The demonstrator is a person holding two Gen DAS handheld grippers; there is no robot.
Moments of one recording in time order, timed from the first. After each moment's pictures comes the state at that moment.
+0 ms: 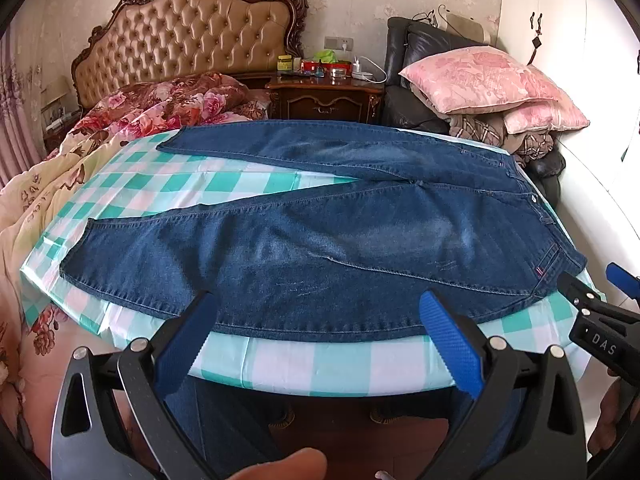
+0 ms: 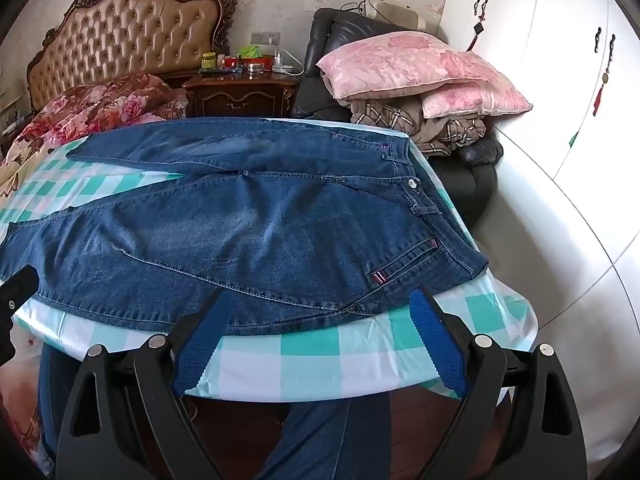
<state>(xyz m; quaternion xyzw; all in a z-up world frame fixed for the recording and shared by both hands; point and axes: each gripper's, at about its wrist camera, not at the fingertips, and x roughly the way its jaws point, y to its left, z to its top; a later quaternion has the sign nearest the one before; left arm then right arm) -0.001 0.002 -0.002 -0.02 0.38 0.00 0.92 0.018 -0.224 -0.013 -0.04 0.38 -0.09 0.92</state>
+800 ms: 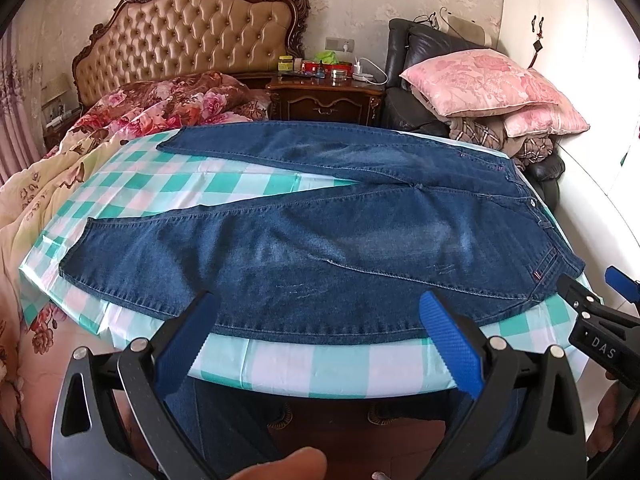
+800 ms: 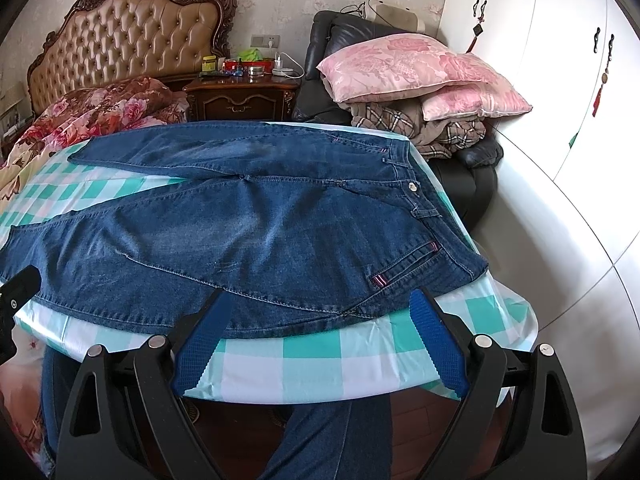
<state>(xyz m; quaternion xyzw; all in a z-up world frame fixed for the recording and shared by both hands) 0.002 0.005 0.000 -0.02 0.38 0.00 0.92 0.018 -0.222 -0.009 -0.04 0.38 -0.09 0.92</state>
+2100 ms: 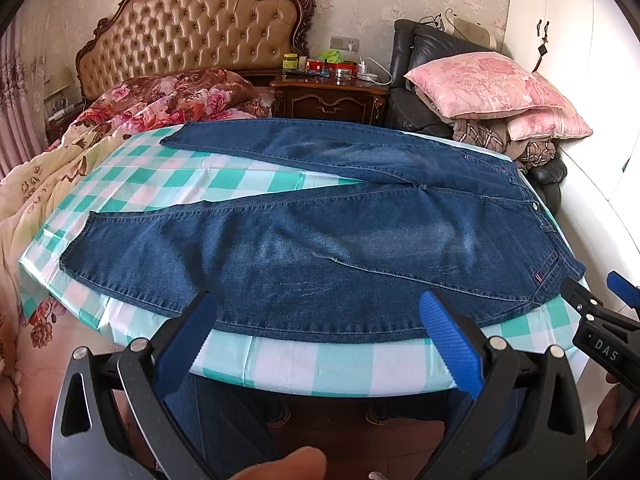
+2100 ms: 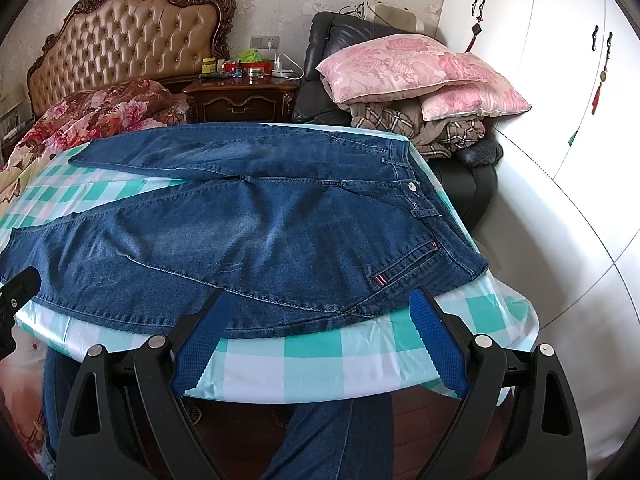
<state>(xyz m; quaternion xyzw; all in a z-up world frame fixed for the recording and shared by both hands) -0.001 0.009 -0.001 -0.03 0.38 0.00 0.92 0.015 -0.221 -0.007 -0.04 0.38 -0.09 0.92</state>
